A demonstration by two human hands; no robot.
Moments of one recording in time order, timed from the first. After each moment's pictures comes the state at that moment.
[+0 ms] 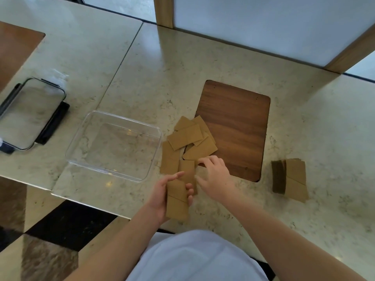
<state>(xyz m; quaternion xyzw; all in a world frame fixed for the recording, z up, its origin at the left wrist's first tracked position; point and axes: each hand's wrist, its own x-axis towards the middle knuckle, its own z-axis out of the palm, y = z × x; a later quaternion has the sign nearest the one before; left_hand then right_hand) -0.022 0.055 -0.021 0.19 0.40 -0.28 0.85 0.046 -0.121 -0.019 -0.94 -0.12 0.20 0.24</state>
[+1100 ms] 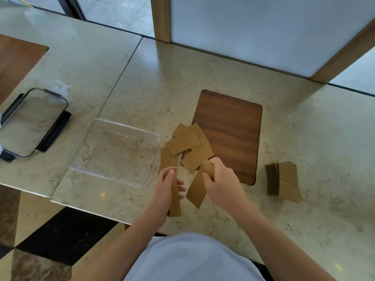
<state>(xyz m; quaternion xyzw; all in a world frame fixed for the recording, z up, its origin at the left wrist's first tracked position) -0.016 0.052 0.004 0.53 0.36 -0.16 0.75 0.030 -0.120 0.057 -0.92 -0.04 0.19 0.34</state>
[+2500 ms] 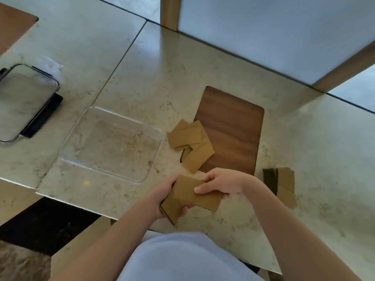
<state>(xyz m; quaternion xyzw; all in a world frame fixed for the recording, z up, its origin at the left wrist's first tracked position) -0.004 0.065 -0.033 0.26 0.39 -0.43 0.77 0.089 -0.120 0.066 -0.73 -0.02 0.62 0.30</state>
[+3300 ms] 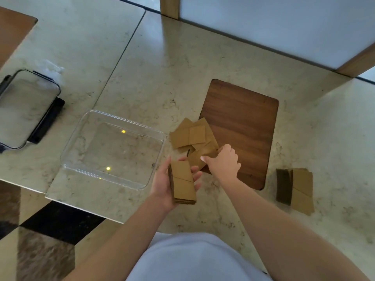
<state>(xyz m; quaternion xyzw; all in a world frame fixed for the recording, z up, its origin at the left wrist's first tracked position) 0.027 0.061 -0.029 0.14 0.39 -0.23 0.88 0.117 -0.095 -0.033 -0.94 0.18 0.21 0.21</state>
